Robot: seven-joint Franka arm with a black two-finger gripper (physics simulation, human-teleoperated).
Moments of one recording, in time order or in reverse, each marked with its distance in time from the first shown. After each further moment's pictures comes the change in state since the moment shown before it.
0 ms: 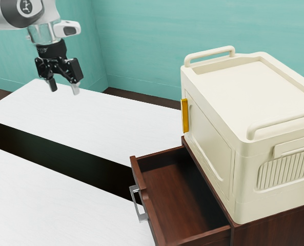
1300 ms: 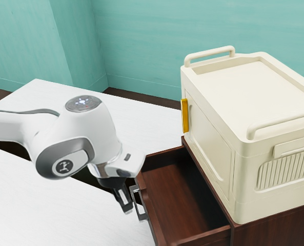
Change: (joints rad) arm -0.439 -0.263 -0.187 -0.862 -0.002 0.767 0.046
